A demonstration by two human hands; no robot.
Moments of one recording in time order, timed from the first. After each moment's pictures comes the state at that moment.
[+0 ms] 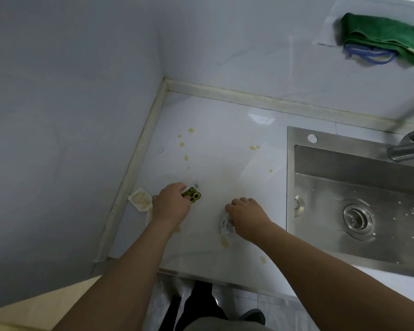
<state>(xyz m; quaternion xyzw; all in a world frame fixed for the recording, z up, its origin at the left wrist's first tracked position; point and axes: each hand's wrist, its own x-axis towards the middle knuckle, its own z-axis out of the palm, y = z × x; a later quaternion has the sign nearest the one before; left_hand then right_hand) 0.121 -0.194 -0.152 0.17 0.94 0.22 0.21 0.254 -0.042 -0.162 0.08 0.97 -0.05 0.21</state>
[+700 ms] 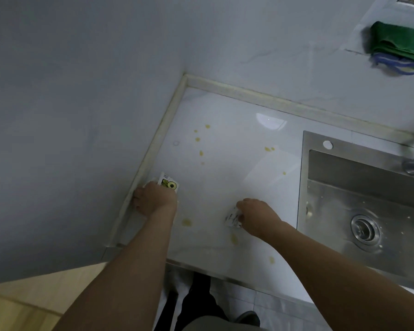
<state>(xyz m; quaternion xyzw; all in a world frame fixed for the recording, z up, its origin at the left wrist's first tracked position) 0.094 -0.230 -0.172 -0.18 0.94 0.23 0.19 0.241 -0.053 -0.154 0.14 0.95 -0.12 0.25</state>
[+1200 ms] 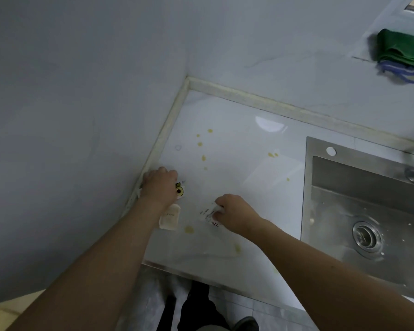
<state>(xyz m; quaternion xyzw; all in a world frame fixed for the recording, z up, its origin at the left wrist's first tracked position) 0.051 -0.234 -0.163 0.28 0.94 0.00 0.19 0.192 -0.087 -0.140 0.17 0.91 -0.28 0.24</state>
